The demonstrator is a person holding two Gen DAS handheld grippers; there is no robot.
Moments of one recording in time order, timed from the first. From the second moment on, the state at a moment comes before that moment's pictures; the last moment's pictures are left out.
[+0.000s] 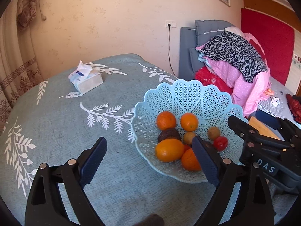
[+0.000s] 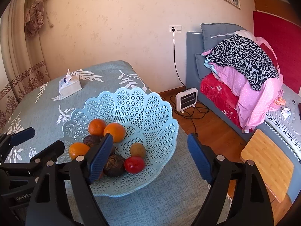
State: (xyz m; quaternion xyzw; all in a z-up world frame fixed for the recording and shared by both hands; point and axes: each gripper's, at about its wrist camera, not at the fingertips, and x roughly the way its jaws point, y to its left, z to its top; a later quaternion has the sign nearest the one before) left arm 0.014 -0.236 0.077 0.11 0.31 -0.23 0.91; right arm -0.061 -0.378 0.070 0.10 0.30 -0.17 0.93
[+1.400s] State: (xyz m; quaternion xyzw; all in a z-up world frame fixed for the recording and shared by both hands) left arm -0.012 -0.230 0.071 0.17 0.29 -0.19 0.92; right arm -0.094 -0.358 0.063 0.08 0.31 -0.14 0.94
